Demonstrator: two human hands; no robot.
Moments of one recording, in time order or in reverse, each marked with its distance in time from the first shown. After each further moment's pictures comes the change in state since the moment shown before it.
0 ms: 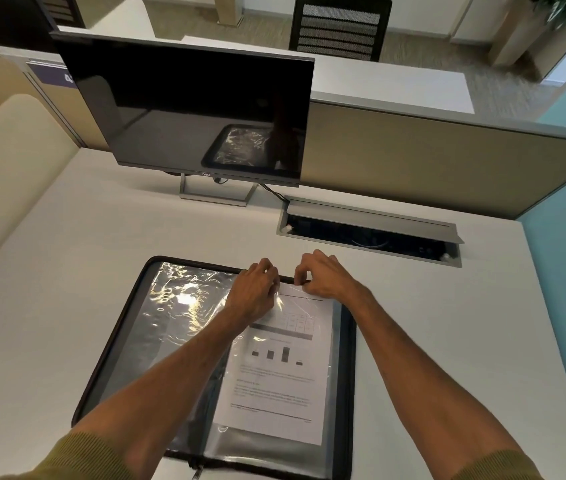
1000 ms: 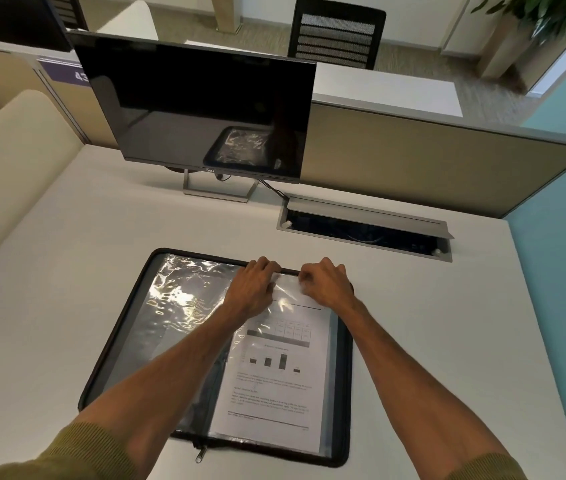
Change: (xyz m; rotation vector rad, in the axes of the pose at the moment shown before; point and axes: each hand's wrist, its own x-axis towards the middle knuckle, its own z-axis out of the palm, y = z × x) left_hand -0.027 0.002 -0.010 -0.045 -0.034 0.012; right_hand -0.037 -0.012 0.028 0.001 0.153 0.148
